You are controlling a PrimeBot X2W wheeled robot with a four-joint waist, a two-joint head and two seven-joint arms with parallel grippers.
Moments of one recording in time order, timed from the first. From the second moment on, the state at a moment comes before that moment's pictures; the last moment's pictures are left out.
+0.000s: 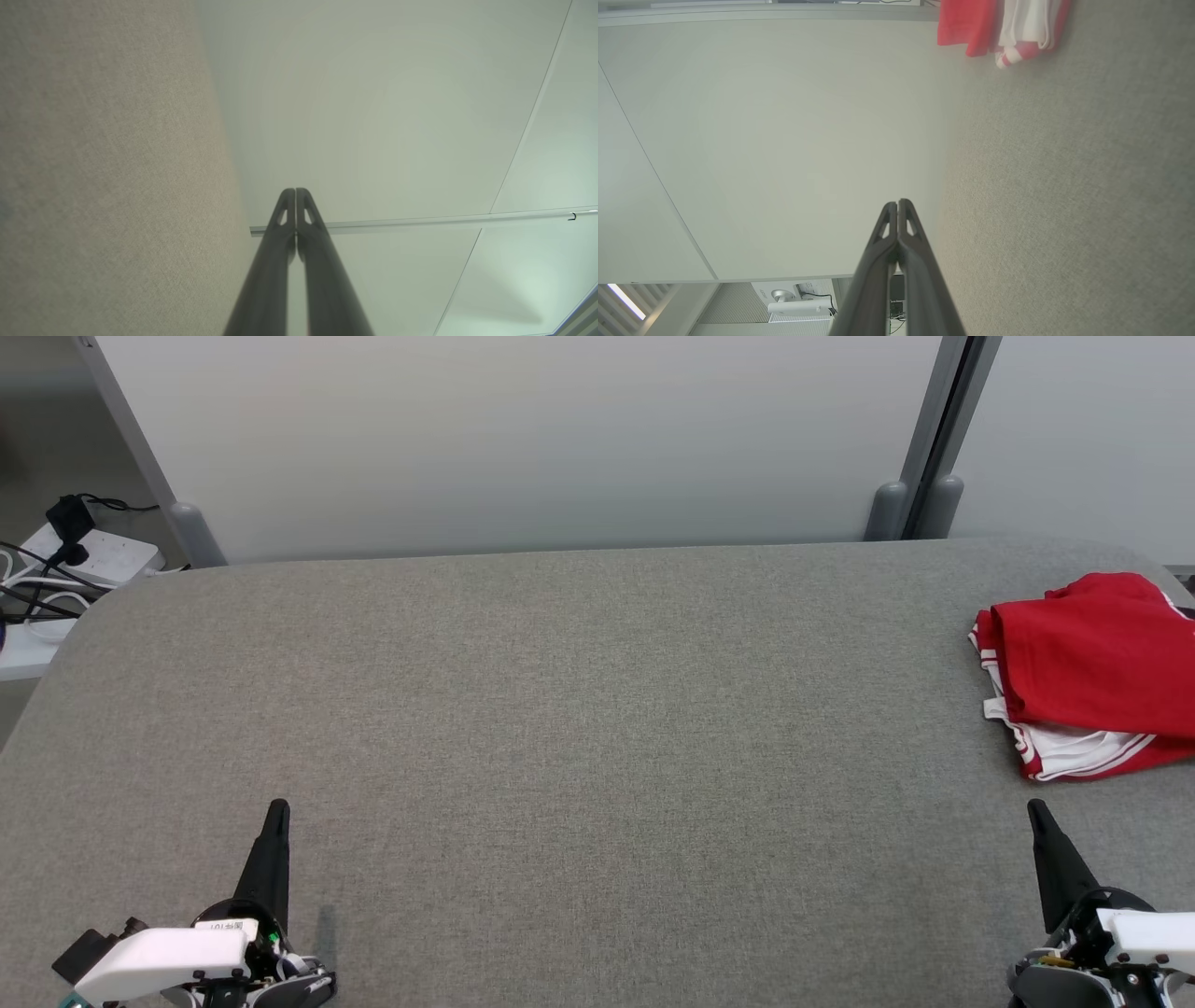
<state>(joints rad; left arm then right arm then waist) -0.05 0.04 0.08 0.27 -1.61 -0.12 0.11 -0.06 -0.04 -0.13 0.27 1.61 0.13 0.10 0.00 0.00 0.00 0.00</state>
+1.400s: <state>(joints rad) -0.05 0.04 0.08 0.27 -1.61 -0.12 0.11 -0.06 -0.04 -0.13 0.27 1.61 0.13 0.11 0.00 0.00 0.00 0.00</state>
